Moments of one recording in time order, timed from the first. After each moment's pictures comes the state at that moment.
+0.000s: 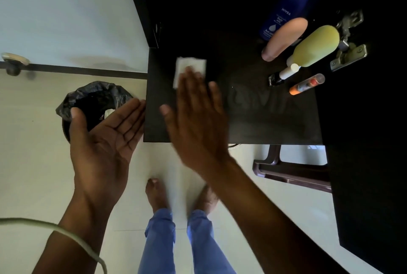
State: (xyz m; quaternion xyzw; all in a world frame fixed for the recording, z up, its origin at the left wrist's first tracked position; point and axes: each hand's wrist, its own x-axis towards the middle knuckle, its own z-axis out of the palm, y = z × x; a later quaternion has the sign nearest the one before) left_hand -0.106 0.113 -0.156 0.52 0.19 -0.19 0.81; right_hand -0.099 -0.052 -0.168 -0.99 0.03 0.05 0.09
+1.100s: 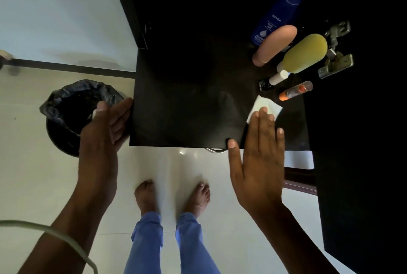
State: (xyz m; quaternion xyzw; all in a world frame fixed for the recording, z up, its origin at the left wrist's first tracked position) left_hand -0.101 0.092 -0.159 0.67 0.23 -0.14 0.69; right_hand -0.192 -0.151 -0.169 -0.98 0.17 0.02 0.07
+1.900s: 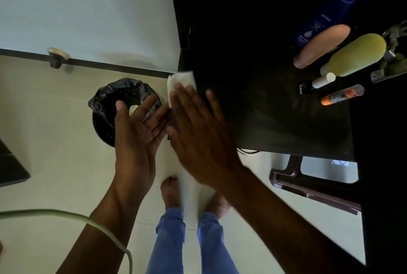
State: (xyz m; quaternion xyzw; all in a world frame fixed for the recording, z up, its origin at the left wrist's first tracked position) left_hand -0.104 0.101 -0.158 0.55 0.24 -0.14 0.79; right_hand -0.108 -0.034 -0.167 -0.98 -0.15 0.05 0.10
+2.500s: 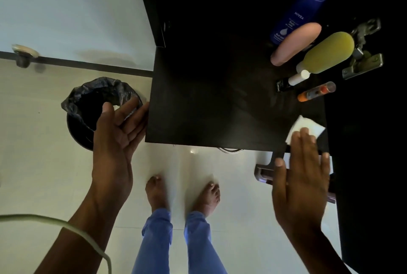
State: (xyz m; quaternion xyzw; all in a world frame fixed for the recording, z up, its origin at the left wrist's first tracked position) left_hand -0.111 0.098 -0.162 0.62 0.23 -0.11 0.74; right_hand -0.237 -0.192 -0.177 -0.98 0.19 -0.04 0.09
